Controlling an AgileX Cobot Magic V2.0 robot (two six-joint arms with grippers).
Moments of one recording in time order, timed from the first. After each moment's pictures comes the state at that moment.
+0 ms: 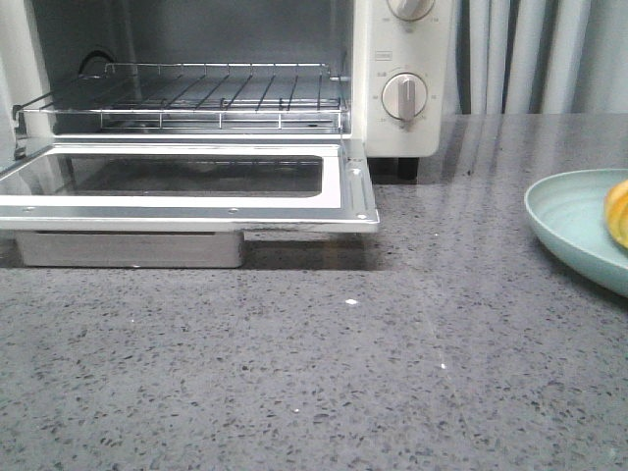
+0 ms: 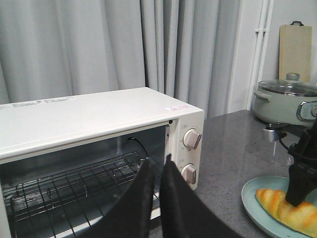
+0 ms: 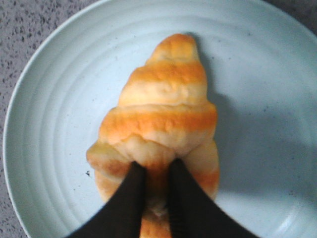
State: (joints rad) left arm -1.14 0.53 -0.68 -1.86 -0.50 1.88; right arm 0.00 1.40 -1.07 0.22 1.09 -0.21
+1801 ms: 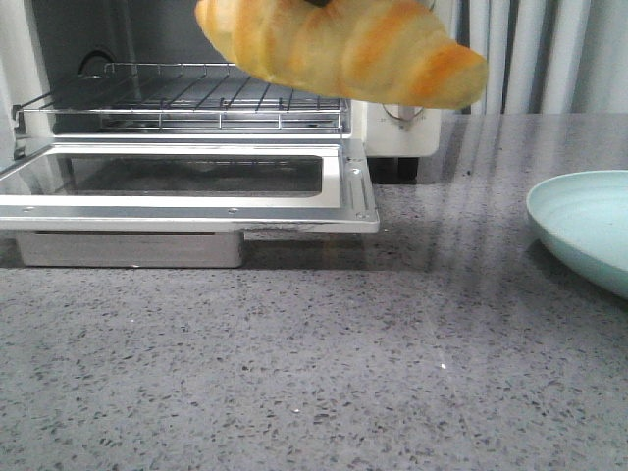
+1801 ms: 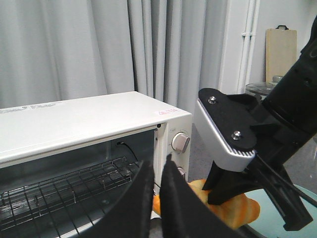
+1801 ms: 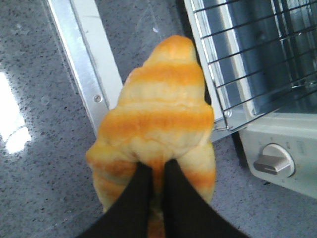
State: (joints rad) left arm -1.14 0.53 -0.68 -1.86 -0.46 1.88; right arm 0.88 1.57 -1.63 -0.26 1.19 -0.32
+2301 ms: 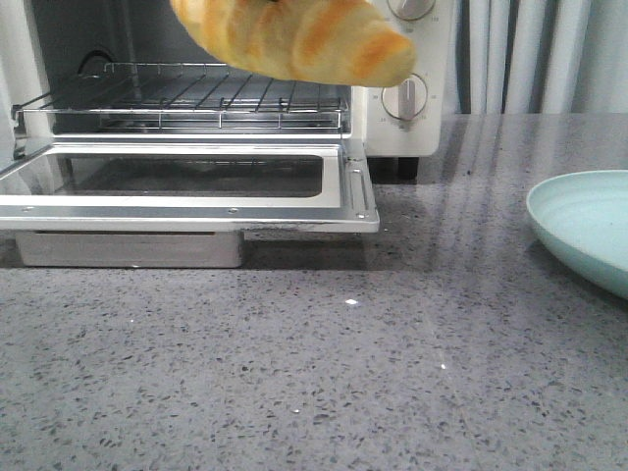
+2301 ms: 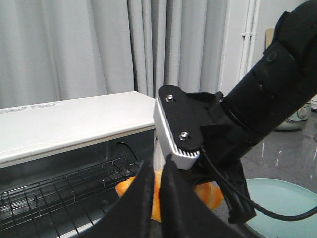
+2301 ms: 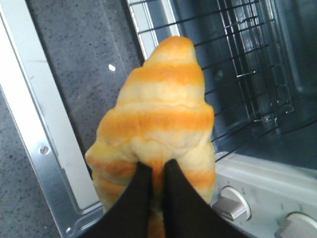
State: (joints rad) left arm -1.14 0.53 -0.68 -1.86 -0.46 1.88; right arm 0.88 1.72 -1.79 -0.35 1.16 -0.32
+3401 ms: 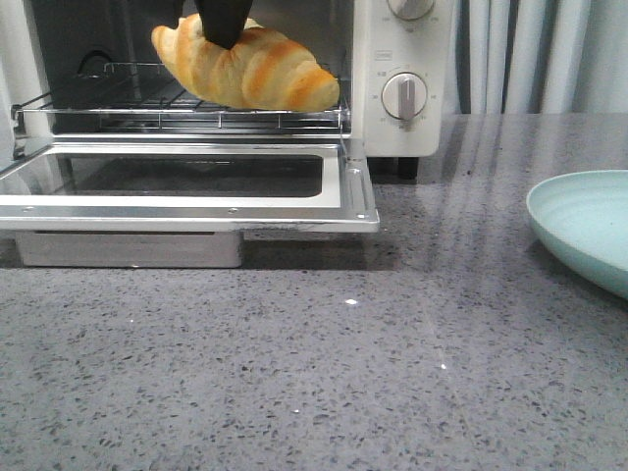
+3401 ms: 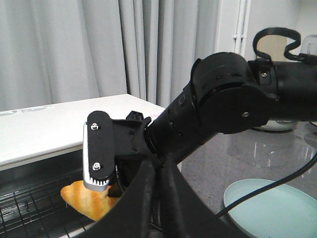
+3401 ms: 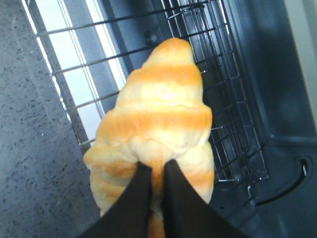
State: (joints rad) left arm -1.14 0.53 -0.68 -1.86 -0.43 1.88; right arm 0.84 1.93 -1.91 -0.46 0.98 -0.30
